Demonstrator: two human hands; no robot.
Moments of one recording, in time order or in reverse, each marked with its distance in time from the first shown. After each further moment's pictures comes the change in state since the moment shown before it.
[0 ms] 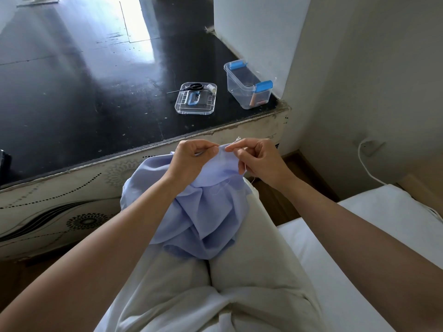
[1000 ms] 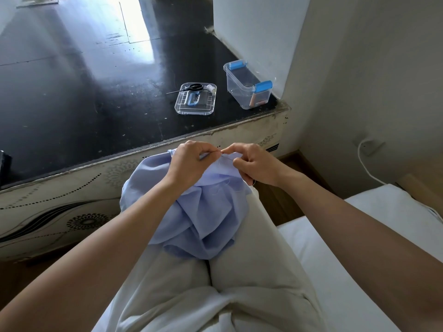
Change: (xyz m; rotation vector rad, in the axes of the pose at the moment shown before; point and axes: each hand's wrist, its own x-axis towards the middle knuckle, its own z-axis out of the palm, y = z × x) left_hand -0.001 0.001 0.000 0.397 0.012 0.168; right_hand 0.007 -0.004 -0.004 -0.233 -0.324 0.064
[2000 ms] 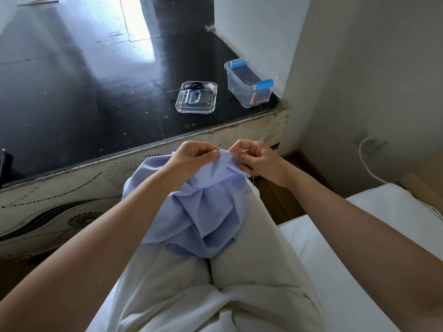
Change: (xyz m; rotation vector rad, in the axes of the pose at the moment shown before) left_hand 0.000 0.007 -0.012 -0.469 -0.242 -0.327; right_hand -0.008 -0.004 -0.005 0.390 -0.032 0.066
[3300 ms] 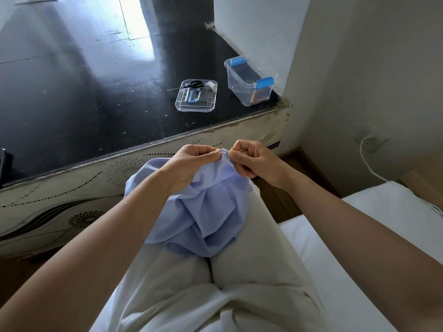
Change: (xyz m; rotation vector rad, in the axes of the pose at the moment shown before) left_hand -0.005 0.004 0.004 -0.278 -0.039 -0.206; right_hand 0.002 0.004 0.007 0.086 -0.021 -0.024
